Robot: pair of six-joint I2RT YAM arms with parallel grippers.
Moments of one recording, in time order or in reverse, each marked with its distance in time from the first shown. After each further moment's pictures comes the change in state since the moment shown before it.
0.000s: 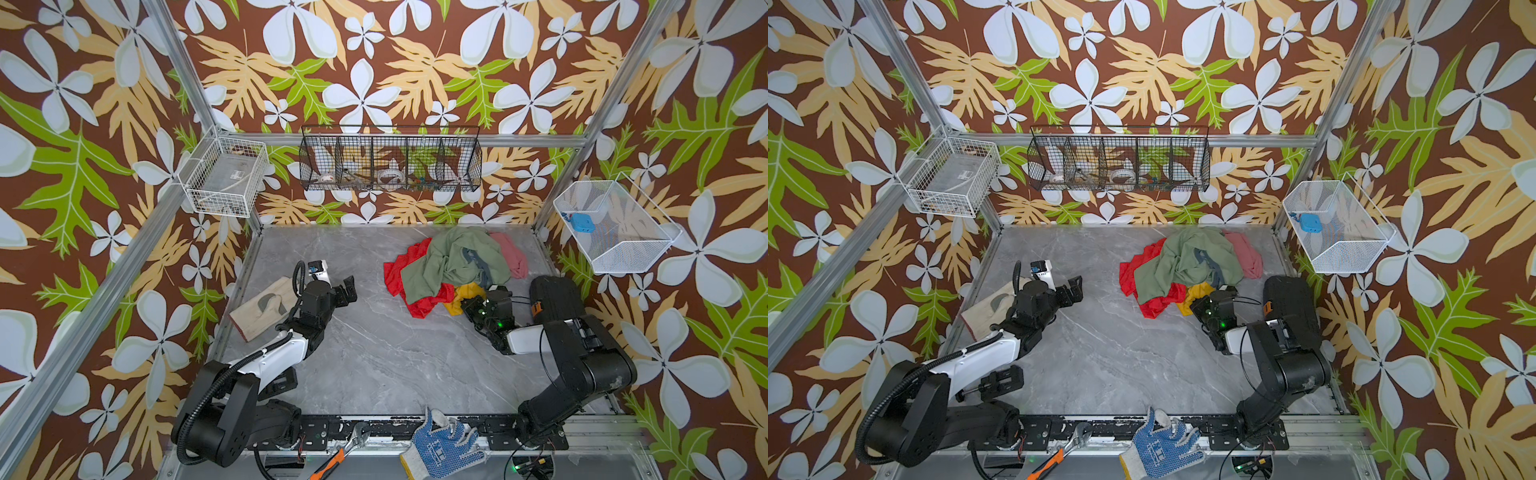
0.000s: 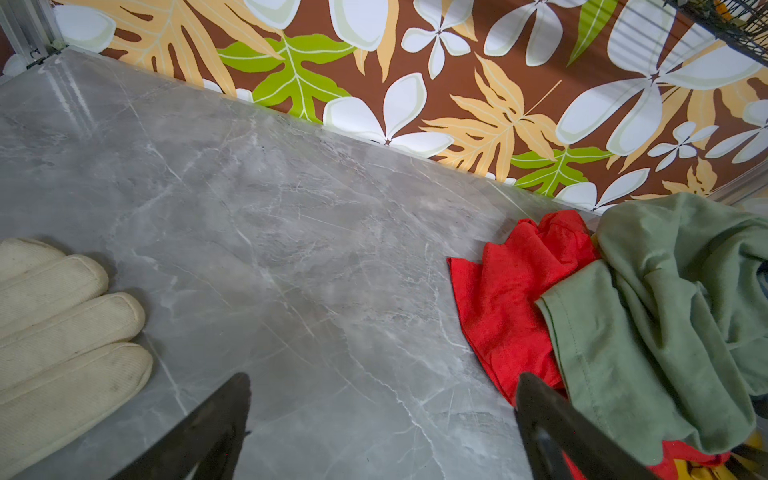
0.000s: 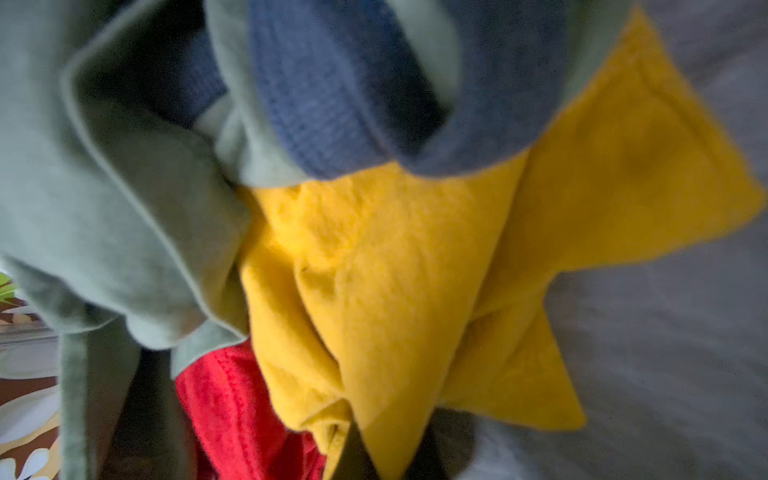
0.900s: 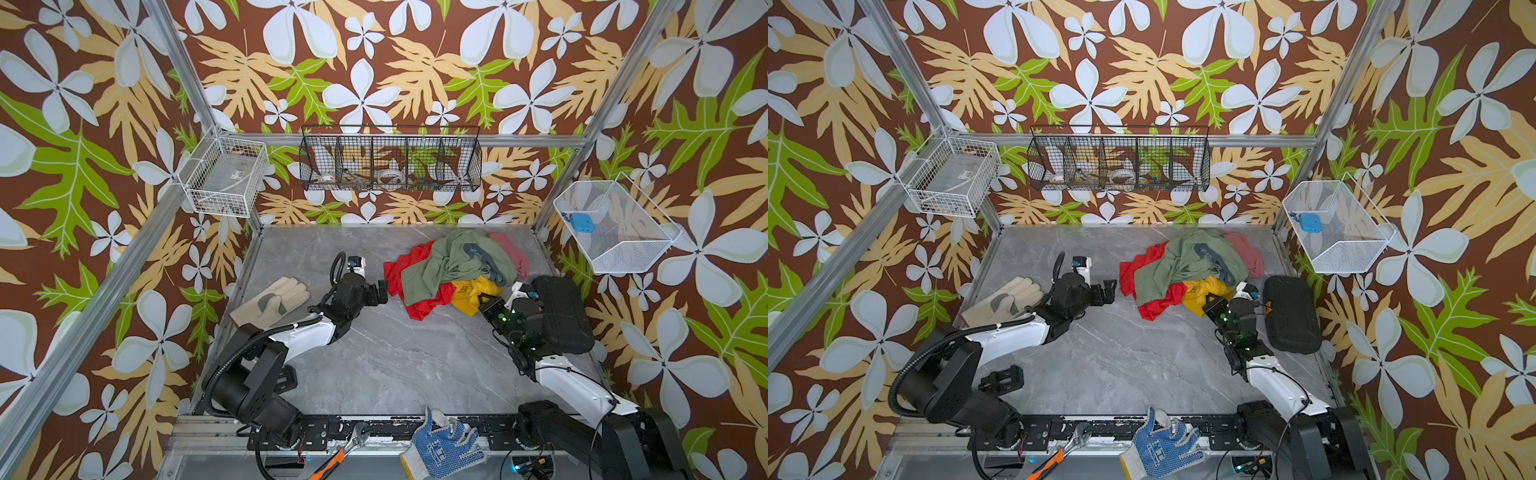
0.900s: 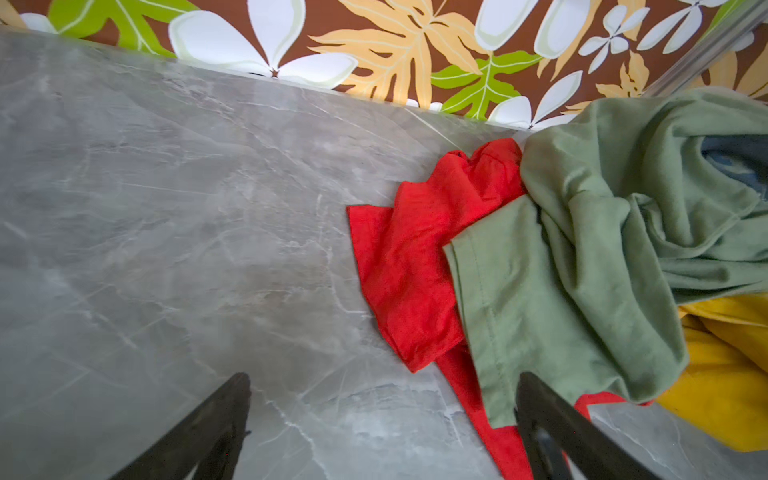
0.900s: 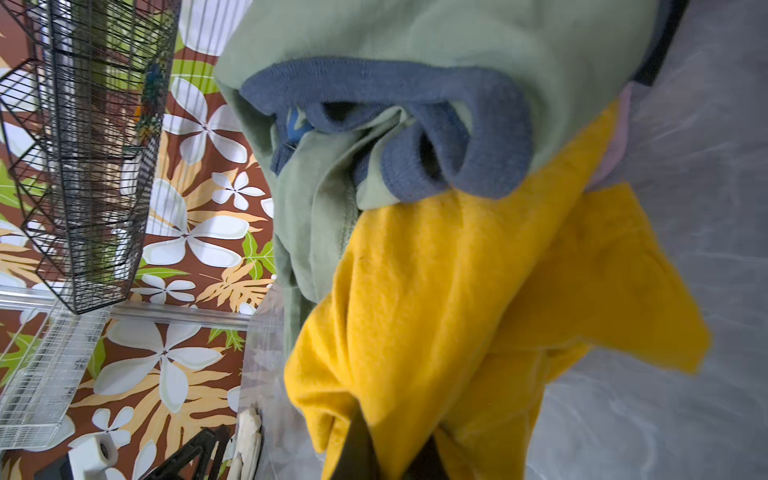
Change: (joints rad) left arm -0.212 0.264 0.218 -0.037 0.039 -0.001; right arm -0.029 -0.591 -0.099 -0.328 0.040 -0.054
